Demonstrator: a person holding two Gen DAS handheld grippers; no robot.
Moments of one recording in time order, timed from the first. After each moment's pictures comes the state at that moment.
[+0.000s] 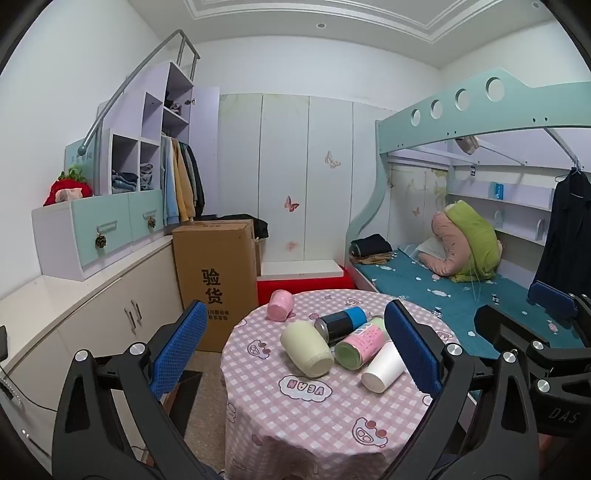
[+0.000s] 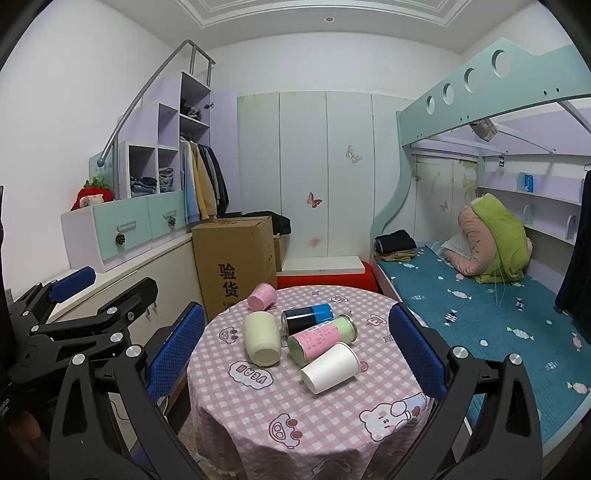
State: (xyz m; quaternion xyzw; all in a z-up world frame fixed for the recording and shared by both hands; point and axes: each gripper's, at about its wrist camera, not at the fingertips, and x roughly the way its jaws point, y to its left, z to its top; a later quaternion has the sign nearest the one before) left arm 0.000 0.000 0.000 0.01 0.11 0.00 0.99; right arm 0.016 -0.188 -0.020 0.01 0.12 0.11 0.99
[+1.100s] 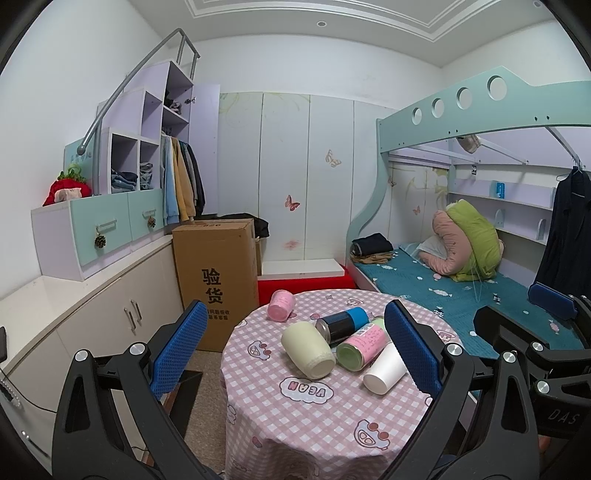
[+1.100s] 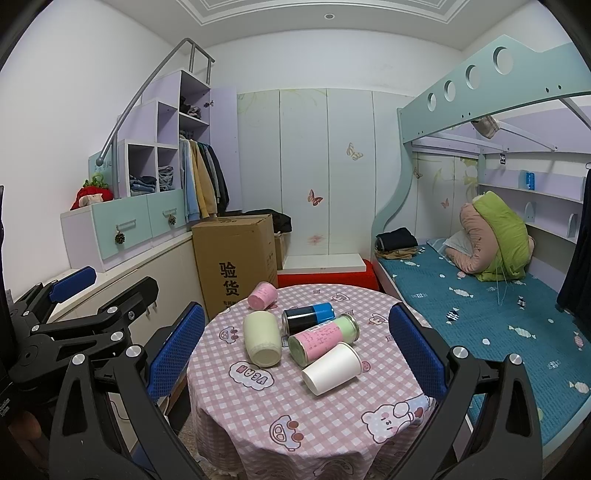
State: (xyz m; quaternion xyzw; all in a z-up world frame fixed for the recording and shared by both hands) left arm 0.000 0.000 0.000 0.01 0.12 0.00 0.99; right arm 0.019 -0.187 -0.020 0.01 0.12 0.11 0.99
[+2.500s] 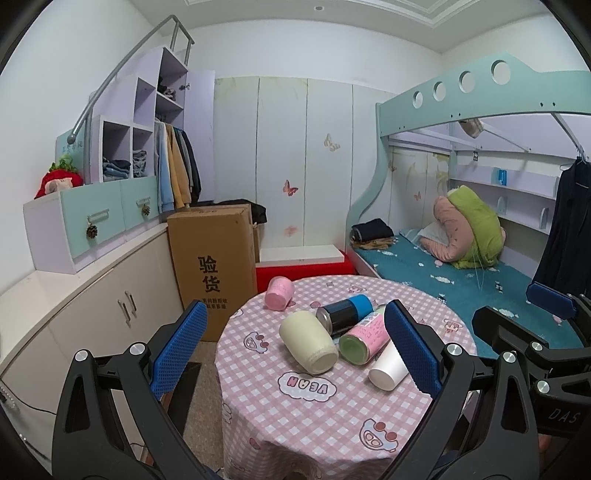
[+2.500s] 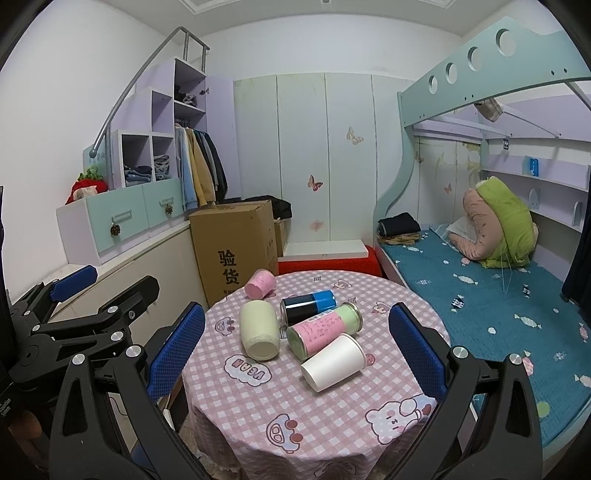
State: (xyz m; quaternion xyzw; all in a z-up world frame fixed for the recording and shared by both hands) left arm 0.046 0.004 -0.035 0.01 0.15 0.00 0.99; right arm 0.051 -0.186 -0.037 0.02 0.15 0.11 0.98
